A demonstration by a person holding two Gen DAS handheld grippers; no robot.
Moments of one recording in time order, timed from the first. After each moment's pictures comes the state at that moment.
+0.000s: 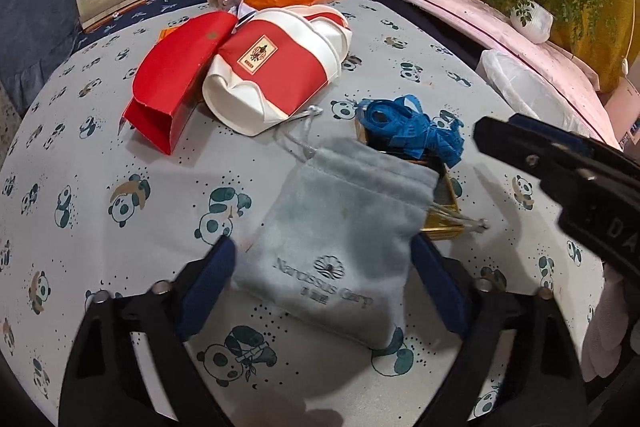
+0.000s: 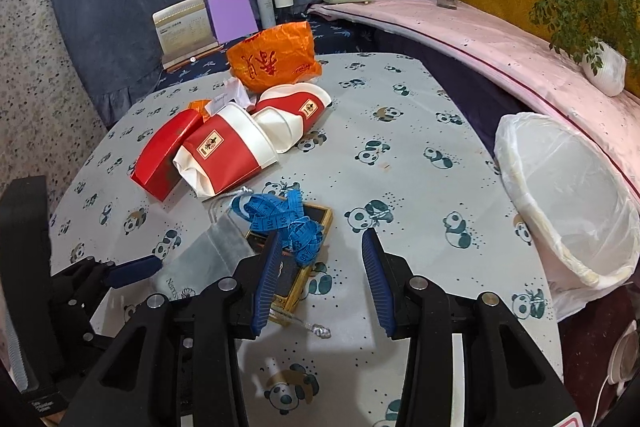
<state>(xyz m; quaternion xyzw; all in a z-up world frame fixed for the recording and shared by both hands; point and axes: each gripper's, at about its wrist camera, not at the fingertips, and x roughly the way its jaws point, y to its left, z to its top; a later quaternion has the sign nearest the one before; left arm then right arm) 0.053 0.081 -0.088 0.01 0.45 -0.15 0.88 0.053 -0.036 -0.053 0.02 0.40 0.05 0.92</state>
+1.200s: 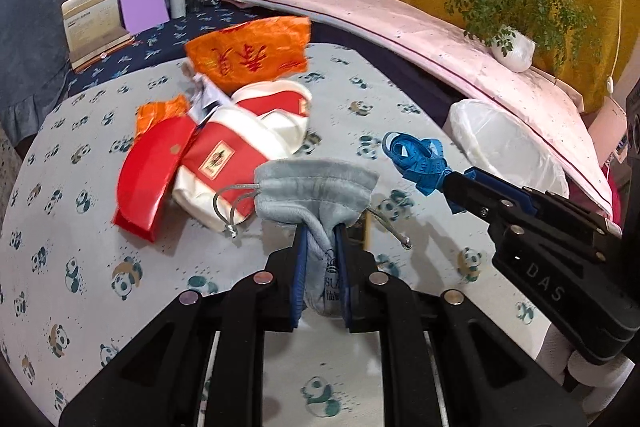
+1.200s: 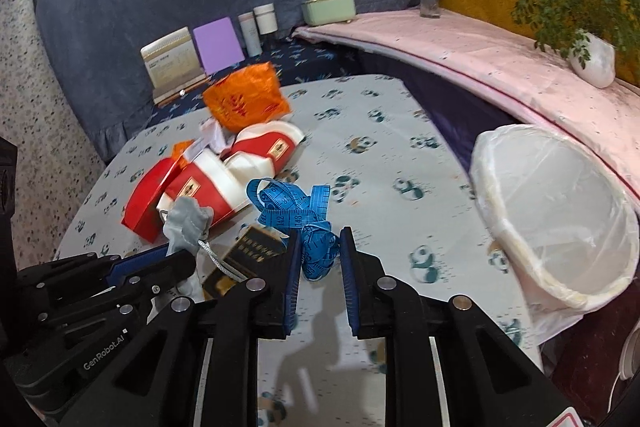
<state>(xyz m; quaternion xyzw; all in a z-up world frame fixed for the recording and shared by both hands) 0.071 0.046 -0.029 0.00 0.41 -0.17 0.90 0.062 -0.080 -0.032 0.06 0.36 0.03 0.93</state>
